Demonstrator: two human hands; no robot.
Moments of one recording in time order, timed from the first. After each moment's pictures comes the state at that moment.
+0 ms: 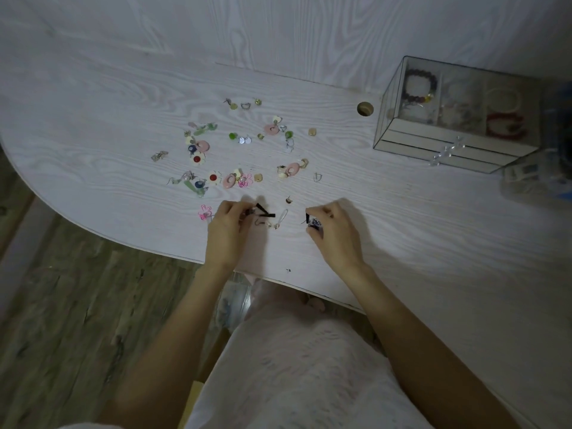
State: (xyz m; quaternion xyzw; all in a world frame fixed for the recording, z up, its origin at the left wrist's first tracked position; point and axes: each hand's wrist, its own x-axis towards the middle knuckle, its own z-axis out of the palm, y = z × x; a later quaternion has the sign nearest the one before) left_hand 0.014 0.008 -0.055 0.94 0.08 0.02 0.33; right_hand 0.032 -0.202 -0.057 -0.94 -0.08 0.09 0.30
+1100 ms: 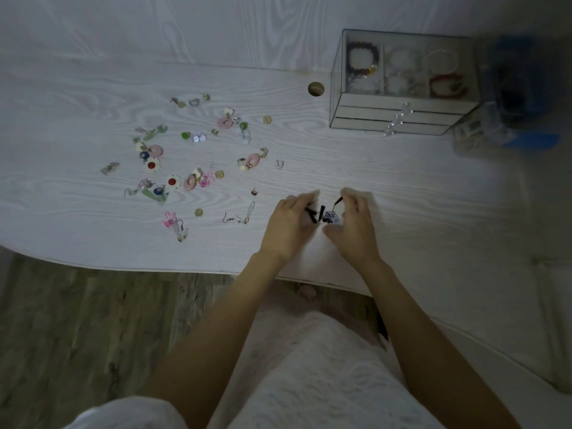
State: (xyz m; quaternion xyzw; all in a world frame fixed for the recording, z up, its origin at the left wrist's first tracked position) left_hand 0.026 -0.121 -0.058 0.91 -0.13 -0.09 0.38; right_hand 0.005 -0.268 -0.061 -0.92 0.11 0.11 0.35
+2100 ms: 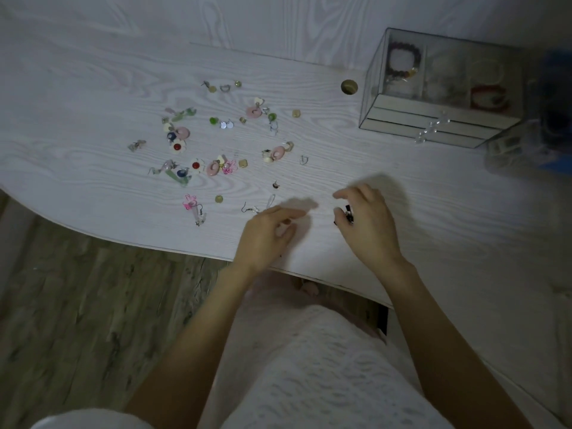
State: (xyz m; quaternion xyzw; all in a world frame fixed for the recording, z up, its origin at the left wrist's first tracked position) left_hand -0.002 -0.057 -0.035 0.90 -0.06 -0.09 0.43; right_hand 0.015 -0.247 0.003 -0.96 -0.05 0.06 0.27
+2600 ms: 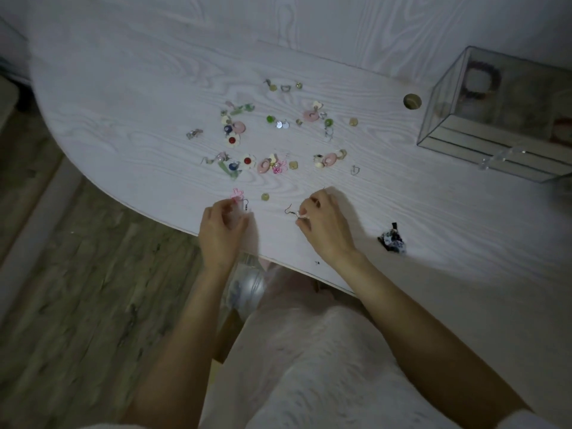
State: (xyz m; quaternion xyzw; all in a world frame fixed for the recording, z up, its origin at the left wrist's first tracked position) left_hand -0.024 0.054 -0.059 0.89 0.29 0.04 0.36; right_hand 0.036 -0.134 -0.054 -0.94 -0.19 0.12 0.25
